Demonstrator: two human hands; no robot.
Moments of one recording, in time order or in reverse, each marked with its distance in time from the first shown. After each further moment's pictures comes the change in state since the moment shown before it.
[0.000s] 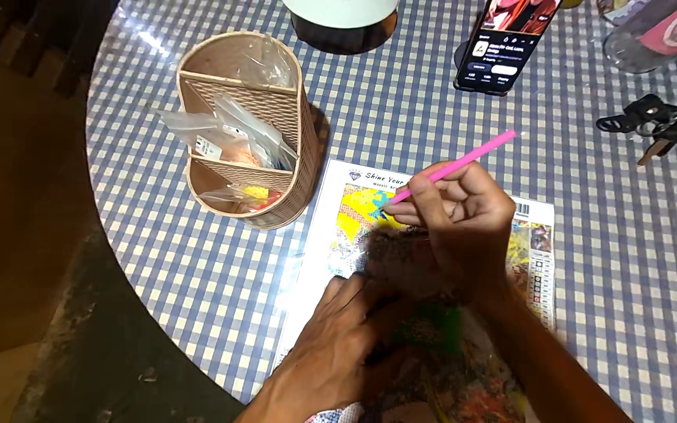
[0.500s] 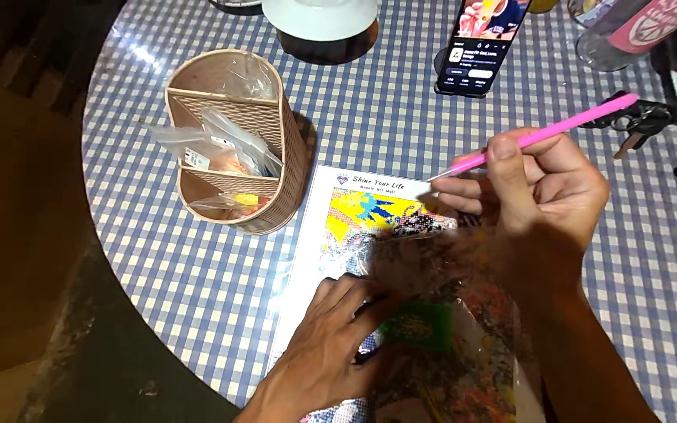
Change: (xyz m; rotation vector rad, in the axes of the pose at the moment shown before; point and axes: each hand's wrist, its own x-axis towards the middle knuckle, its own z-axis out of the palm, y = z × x) left_hand -0.001 -0.002 0.001 -0.021 0.000 0.017; right_hand 0.006 -0.032 -0.043 0.112 0.157 0.039
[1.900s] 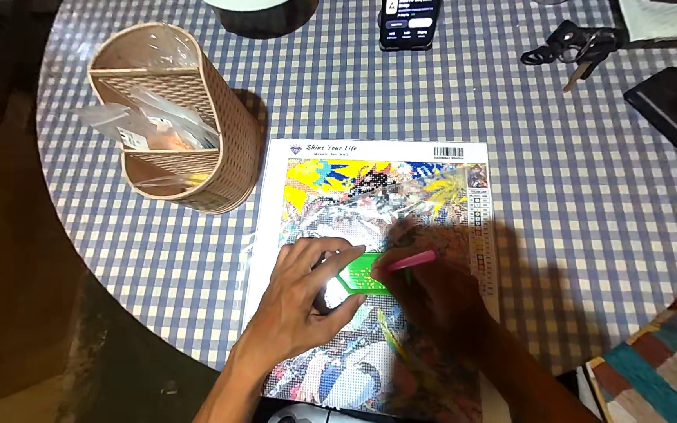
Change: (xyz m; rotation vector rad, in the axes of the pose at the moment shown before) left_hand -0.001 0.001 -0.002 -0.009 -0.044 -0.096; right_hand -0.125 0.045 -0.030 -0.517 -0.275 -0.442
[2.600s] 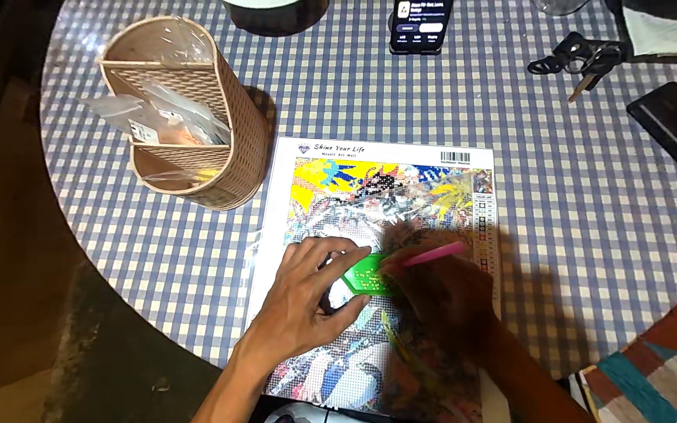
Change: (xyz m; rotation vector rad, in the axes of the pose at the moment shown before) left_hand 0.001 0.000 0.000 0.002 -0.006 0.005; right_hand -0.001 0.002 -0.002 0.101 0.030 0.093
